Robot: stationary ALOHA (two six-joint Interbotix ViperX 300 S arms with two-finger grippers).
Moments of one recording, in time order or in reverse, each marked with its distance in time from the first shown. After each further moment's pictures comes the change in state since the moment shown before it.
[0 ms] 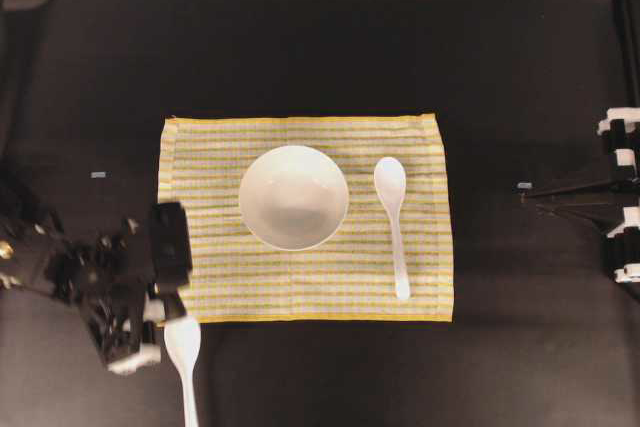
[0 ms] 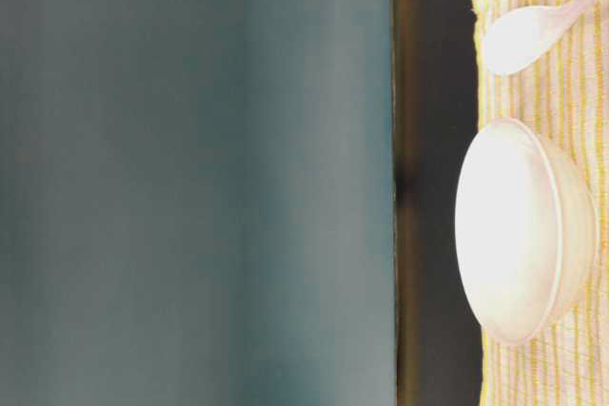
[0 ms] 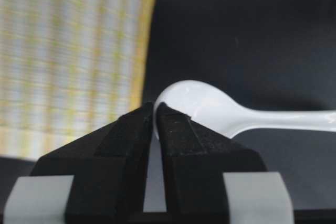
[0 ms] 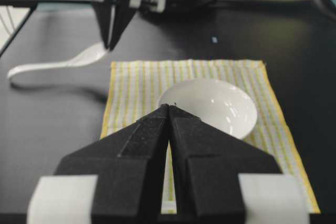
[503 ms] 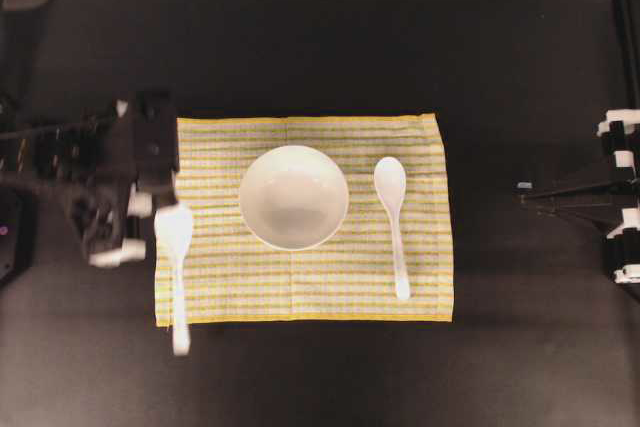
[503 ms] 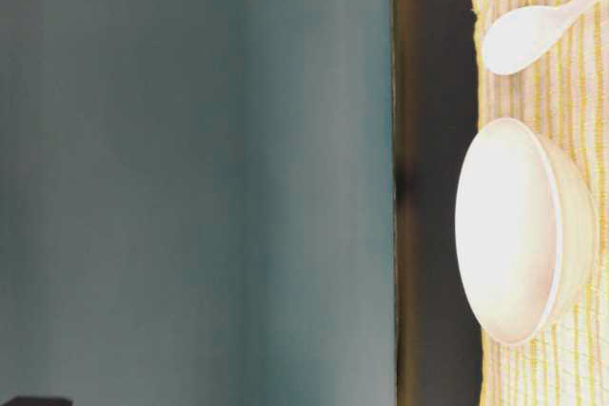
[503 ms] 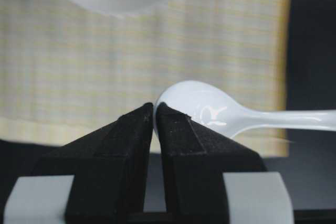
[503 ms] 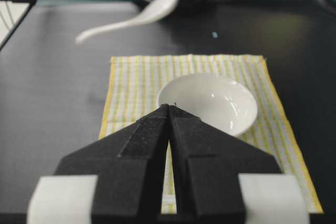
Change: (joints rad) left arm 0.367 -0.163 -0.109 0.000 0.285 0.537; right arm 0.000 -0.002 0.012 0.000 -0.002 0.002
